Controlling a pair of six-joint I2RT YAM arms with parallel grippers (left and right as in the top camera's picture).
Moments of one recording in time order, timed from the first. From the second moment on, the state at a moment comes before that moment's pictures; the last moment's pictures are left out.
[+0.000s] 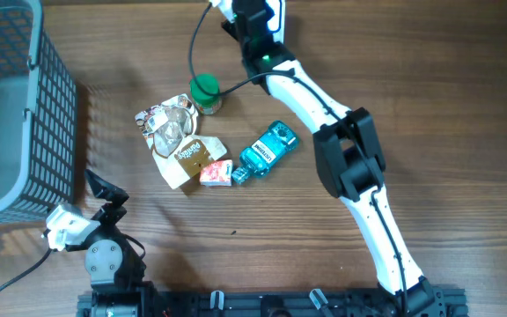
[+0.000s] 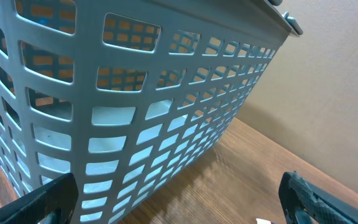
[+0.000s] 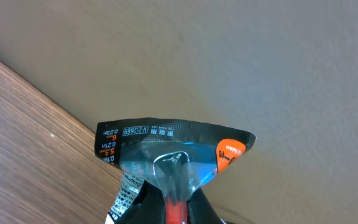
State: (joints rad) left arm 0.06 0.01 0.01 -0.04 -0.65 -0.36; right arm 0.53 2.62 2.23 0.11 0.37 -0.56
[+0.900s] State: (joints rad) left arm 0.06 0.01 0.01 -0.04 -0.65 -0.36; right arm -0.28 2.16 2.09 -1.13 0.76 0.63
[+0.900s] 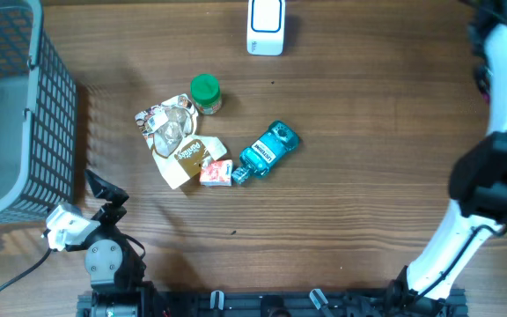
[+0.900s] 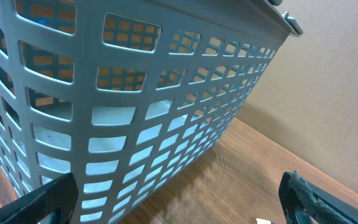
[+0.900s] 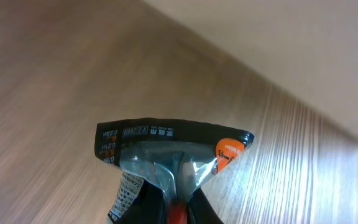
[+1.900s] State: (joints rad) left arm 0.06 0.01 0.01 -0.04 -0.65 -0.36; right arm -0.28 1.74 1.83 -1.12 0.26 0.65
